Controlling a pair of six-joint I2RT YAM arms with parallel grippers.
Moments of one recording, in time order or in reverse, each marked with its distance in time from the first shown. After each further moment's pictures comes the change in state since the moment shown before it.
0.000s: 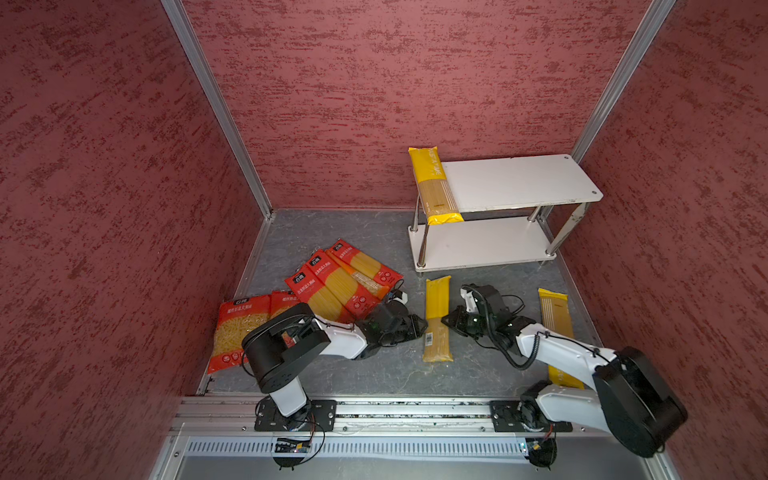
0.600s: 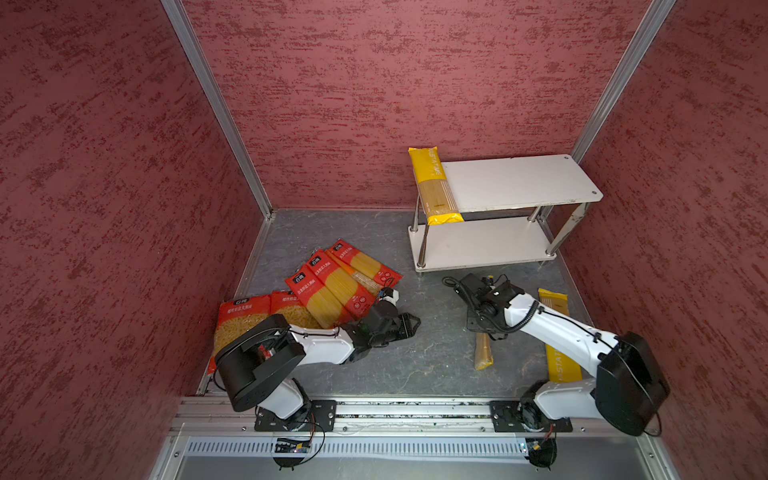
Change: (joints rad) left arm 0.023 -0.162 -0.099 -0.037 -0.041 0.041; right arm 0.157 0.205 0.422 -0.828 0.629 -0.093
